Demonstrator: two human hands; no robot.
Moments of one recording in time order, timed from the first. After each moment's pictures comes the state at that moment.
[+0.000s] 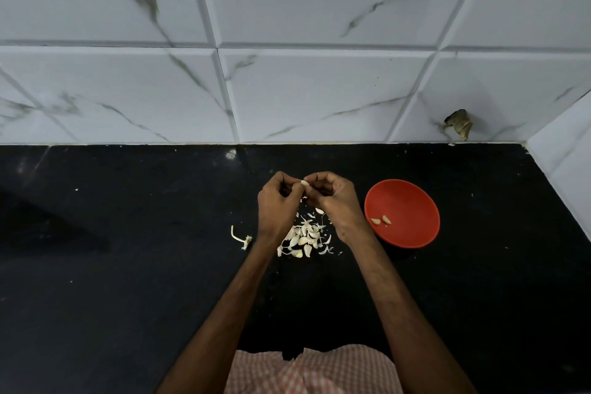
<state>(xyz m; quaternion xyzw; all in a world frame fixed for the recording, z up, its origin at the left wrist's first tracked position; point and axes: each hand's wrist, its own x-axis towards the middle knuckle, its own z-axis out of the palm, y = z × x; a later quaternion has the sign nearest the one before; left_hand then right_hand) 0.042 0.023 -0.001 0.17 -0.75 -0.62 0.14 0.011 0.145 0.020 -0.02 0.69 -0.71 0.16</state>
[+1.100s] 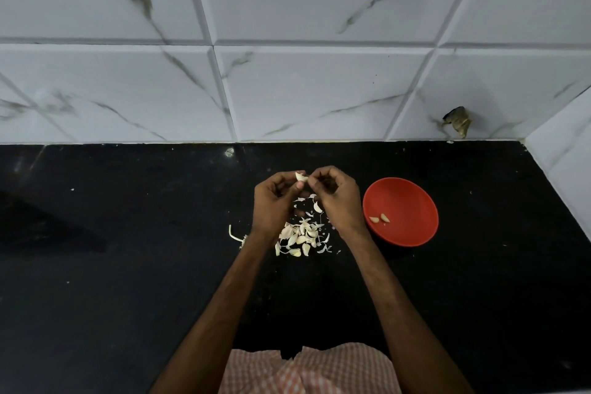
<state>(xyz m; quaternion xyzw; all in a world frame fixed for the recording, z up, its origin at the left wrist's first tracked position) 0.043 0.016 -0.005 0.11 -0.62 -0.77 0.07 0.003 0.148 0.004 -0.06 0.77 -0.63 0.04</state>
